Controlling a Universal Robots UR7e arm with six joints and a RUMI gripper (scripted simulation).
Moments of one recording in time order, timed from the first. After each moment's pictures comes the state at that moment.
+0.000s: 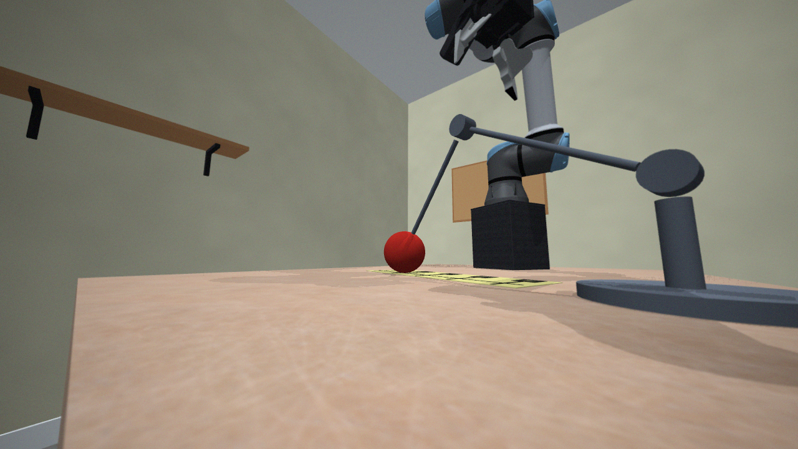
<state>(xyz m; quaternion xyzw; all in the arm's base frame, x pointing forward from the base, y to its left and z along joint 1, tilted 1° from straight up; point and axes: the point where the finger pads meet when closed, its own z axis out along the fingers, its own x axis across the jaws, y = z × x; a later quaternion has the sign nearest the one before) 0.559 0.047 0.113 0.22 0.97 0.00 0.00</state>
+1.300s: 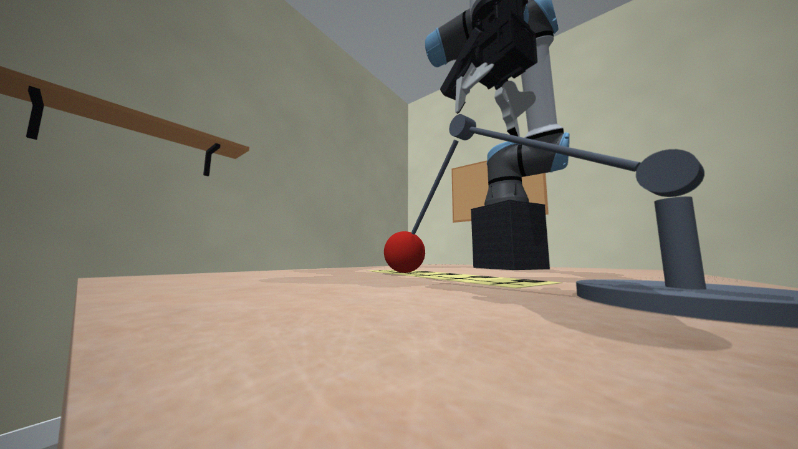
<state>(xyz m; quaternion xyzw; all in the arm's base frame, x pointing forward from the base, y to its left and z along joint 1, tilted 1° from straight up) 0.560 0.046 0.032 0.22 0.97 0.00 0.00</state>
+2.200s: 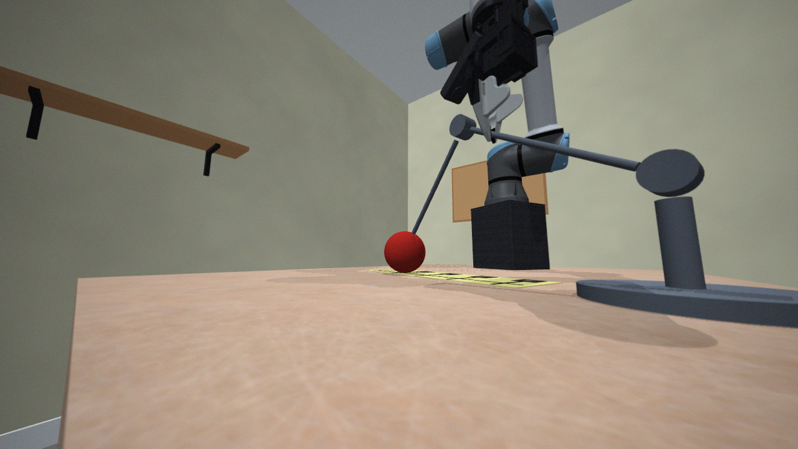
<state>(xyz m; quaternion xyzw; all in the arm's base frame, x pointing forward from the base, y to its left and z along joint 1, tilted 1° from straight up) 0.561 0.046 0.024 0.22 0.97 0.00 0.00</state>
